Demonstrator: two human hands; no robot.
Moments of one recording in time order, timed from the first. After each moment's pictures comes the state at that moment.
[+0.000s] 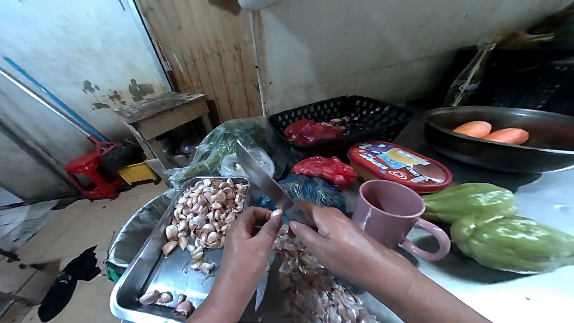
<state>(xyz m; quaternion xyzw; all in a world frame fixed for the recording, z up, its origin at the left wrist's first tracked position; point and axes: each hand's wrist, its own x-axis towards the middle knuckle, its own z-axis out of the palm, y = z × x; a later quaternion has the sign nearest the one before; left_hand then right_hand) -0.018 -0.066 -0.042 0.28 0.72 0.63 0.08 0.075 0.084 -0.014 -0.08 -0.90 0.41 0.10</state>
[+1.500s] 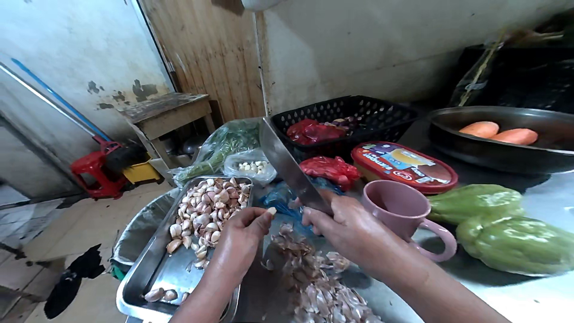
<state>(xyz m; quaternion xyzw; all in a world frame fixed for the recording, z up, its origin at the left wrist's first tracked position) -0.038 -0.074 -0.033 0.23 0.75 0.59 0.17 0.077 0.095 -0.012 -0.14 -0.89 0.41 0.13</state>
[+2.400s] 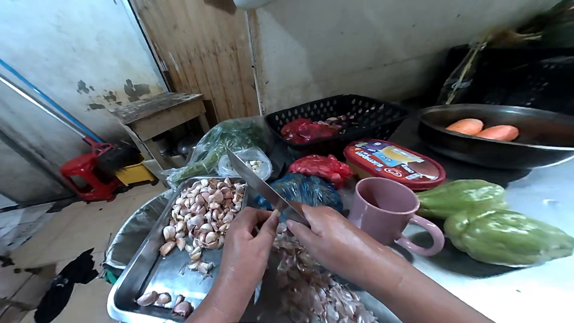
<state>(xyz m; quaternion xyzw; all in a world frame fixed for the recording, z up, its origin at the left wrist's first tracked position) -0.018 -0.067 -0.042 0.31 0.79 0.53 0.03 0.074 0.083 -0.011 -0.09 -0.93 0.35 0.07</state>
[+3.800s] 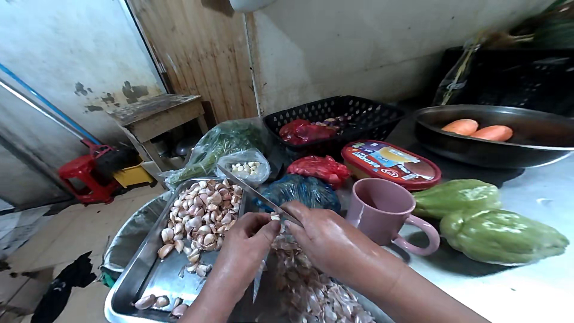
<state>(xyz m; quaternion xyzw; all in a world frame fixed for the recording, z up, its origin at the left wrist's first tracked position) -0.023 -0.070 -0.033 0.26 0.75 0.58 0.20 0.074 0.078 -0.010 -0.09 -0.96 0.27 0.07</state>
